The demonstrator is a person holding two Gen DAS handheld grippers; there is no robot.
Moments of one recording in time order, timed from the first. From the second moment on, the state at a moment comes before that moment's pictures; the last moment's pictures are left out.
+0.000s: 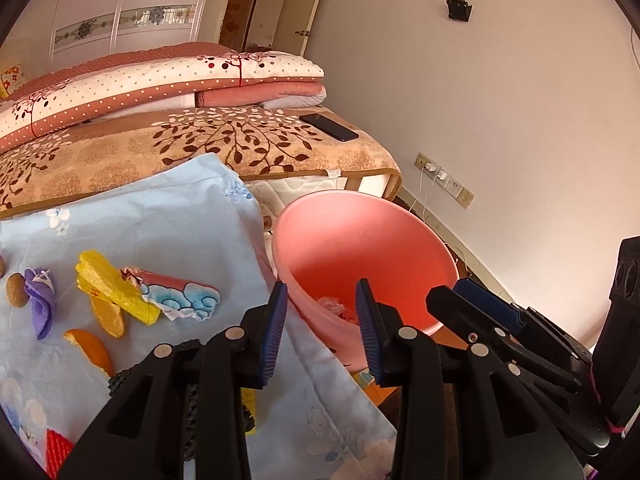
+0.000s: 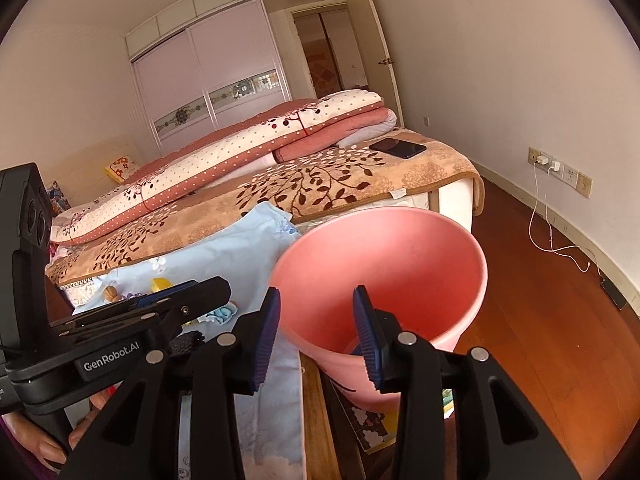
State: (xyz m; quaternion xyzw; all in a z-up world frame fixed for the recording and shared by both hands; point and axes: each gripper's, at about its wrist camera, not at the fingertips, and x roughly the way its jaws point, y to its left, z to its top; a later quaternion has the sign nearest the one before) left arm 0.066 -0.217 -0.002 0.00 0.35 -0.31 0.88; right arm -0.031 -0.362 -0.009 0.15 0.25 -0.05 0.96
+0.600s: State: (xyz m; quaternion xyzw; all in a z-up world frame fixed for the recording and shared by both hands) left arm 0.028 -0.122 0.004 0.02 0.32 -0.25 0.91; right arm -0.043 -0.293 -0.013 0.11 0.28 0.01 0.95
